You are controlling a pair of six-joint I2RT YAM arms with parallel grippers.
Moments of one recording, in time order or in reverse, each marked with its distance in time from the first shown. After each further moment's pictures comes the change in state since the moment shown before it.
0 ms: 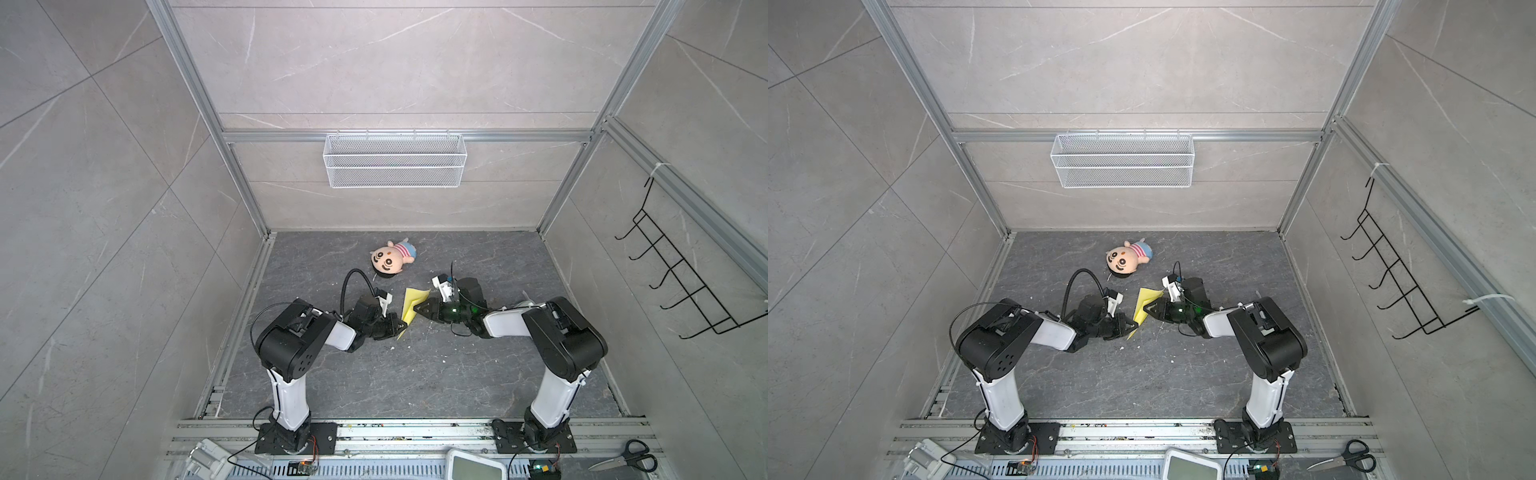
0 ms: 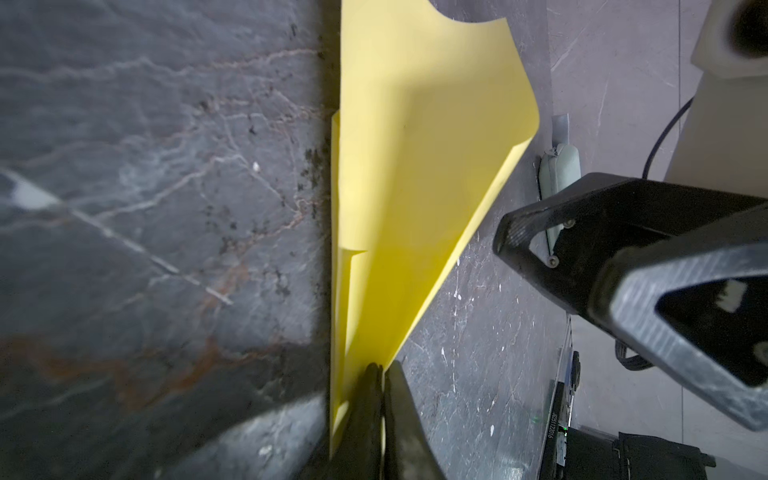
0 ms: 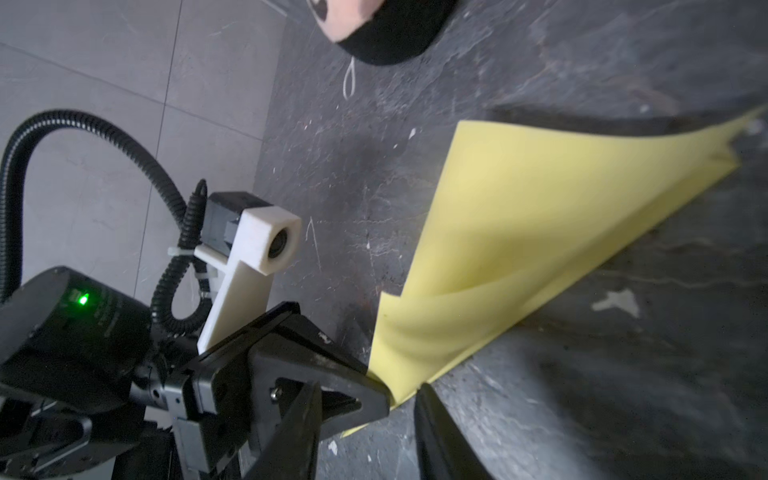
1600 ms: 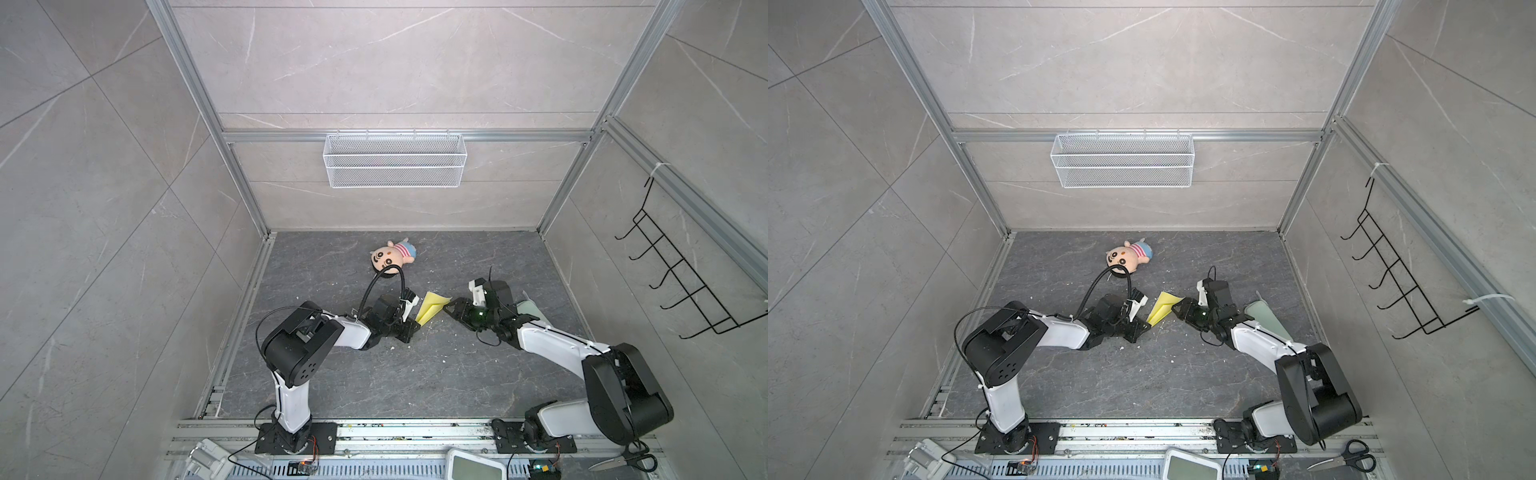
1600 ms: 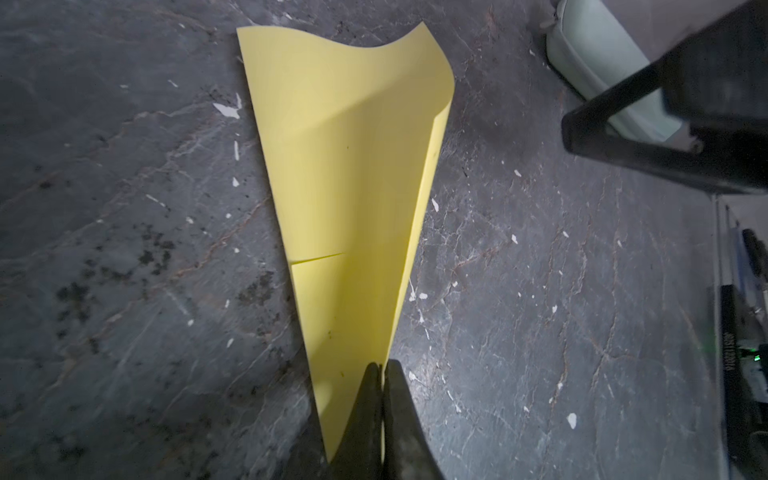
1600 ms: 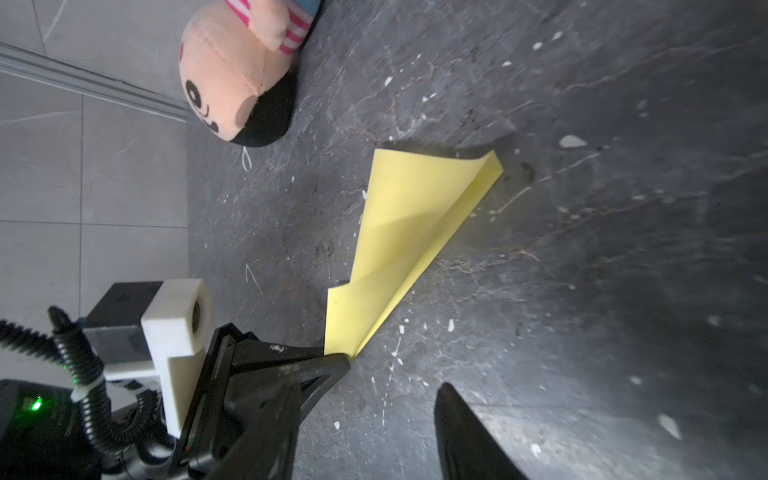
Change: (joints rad) left arm -0.138 -0.004 0.132 -0.171 -0.126 0.472; right arm -0.100 -0.384 -0.126 -0.386 0.210 0.084
